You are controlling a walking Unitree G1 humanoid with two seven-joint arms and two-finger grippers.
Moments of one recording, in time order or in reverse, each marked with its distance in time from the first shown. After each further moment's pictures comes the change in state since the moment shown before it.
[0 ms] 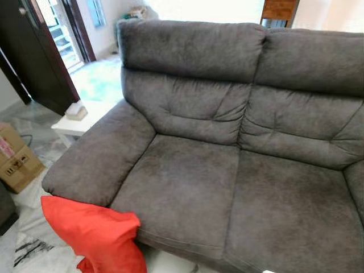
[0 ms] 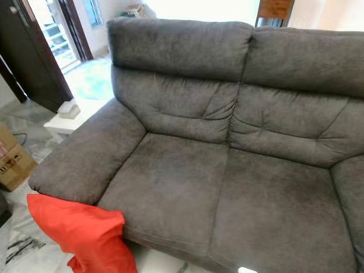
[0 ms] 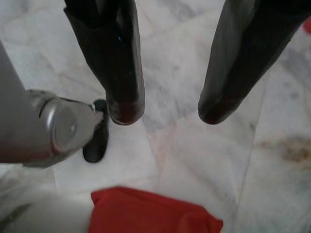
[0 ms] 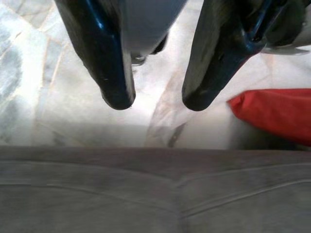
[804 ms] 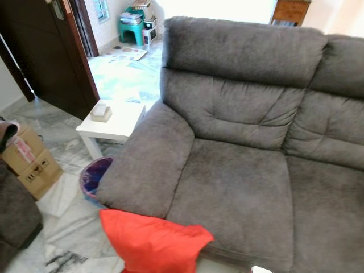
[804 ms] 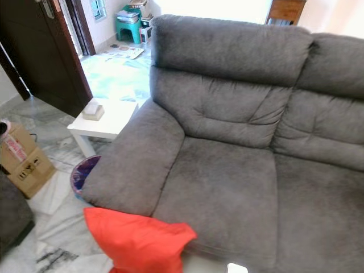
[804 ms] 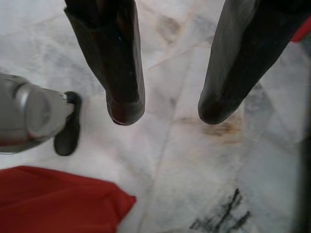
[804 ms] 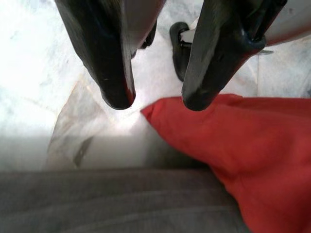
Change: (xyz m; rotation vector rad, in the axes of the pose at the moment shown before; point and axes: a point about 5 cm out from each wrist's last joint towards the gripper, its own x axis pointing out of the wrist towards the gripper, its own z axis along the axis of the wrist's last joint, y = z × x) left arm 0.001 0.000 0.007 0.004 -0.027 0.016; right arm 0.001 0.006 0.000 0.008 0.002 0.021
